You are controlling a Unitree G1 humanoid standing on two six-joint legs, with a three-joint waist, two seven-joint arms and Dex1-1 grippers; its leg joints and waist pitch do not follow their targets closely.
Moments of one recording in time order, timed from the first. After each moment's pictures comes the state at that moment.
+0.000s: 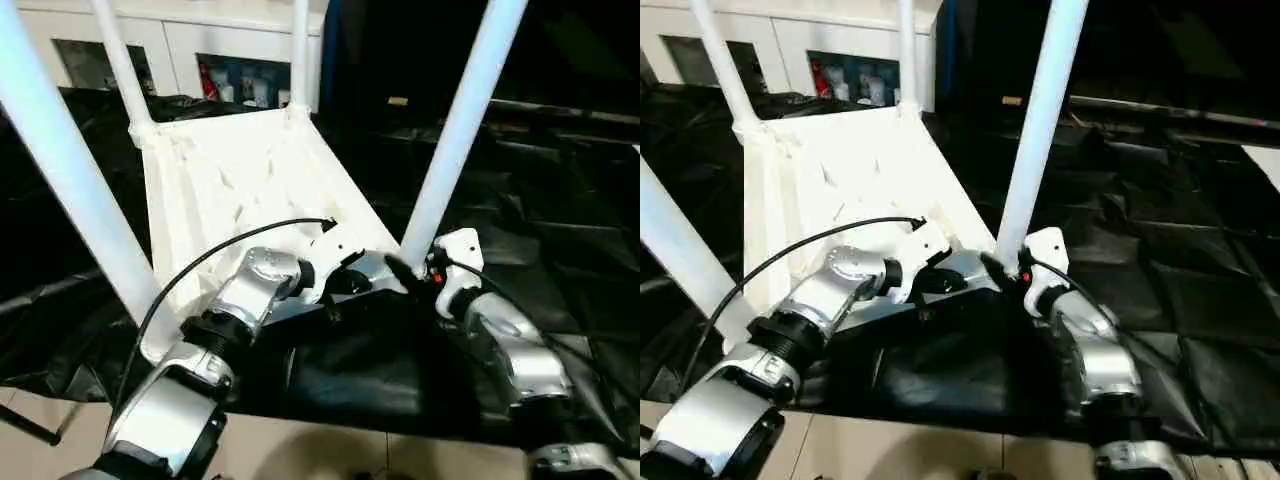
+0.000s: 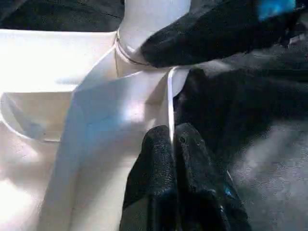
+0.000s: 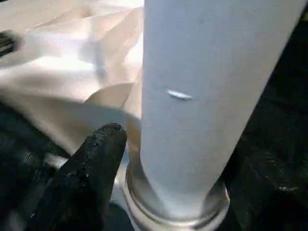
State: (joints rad) left arm -0.74 0.11 -0.30 0.79 0.07 0.20 -1.00; right arm -0.32 -0.28 0.01 0.45 0.17 0.05 0.70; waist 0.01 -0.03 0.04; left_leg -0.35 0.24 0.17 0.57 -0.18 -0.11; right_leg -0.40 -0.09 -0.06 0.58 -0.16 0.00
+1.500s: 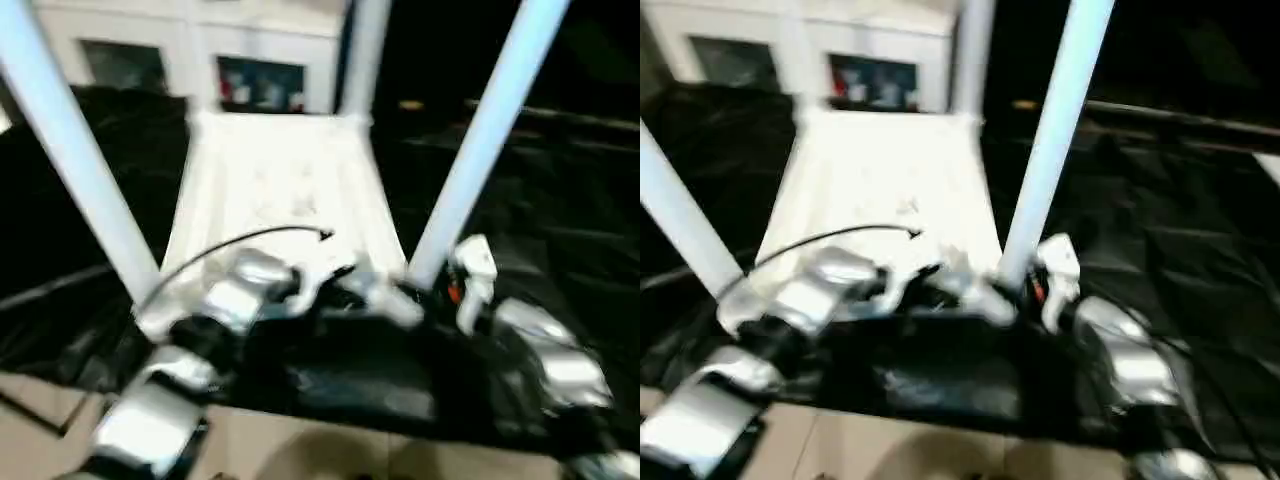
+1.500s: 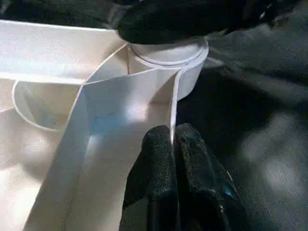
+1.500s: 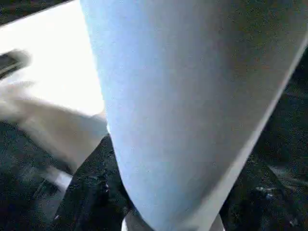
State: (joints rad) left arm -0.74 0.07 -0.32 0.81 0.07 0.21 -0.89; right arm -0.35 -0.21 -0.02 0.46 0.18 0.16 0.53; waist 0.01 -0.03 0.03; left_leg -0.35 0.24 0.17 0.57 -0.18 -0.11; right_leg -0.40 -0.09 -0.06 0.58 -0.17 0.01
